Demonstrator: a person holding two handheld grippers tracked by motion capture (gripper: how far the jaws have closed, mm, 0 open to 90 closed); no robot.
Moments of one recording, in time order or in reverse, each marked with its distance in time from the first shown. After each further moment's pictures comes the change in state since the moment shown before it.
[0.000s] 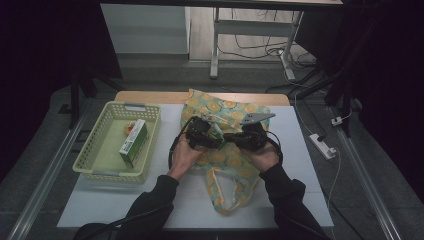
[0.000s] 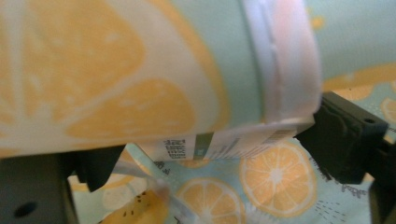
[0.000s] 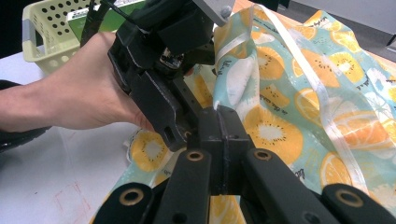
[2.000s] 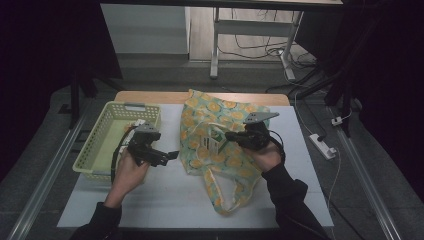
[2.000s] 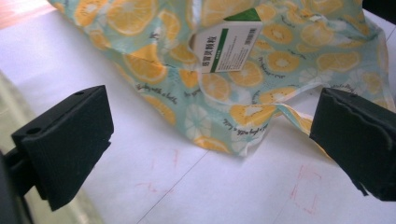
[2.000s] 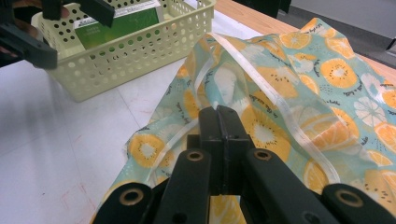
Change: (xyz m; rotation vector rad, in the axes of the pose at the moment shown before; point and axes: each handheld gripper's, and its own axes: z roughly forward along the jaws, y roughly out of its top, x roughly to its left) left arm 0.044 -0.088 -0.155 -0.111 -0.117 -0.042; right arm -0.001 0.002 -0.009 -0.021 0.006 0.006
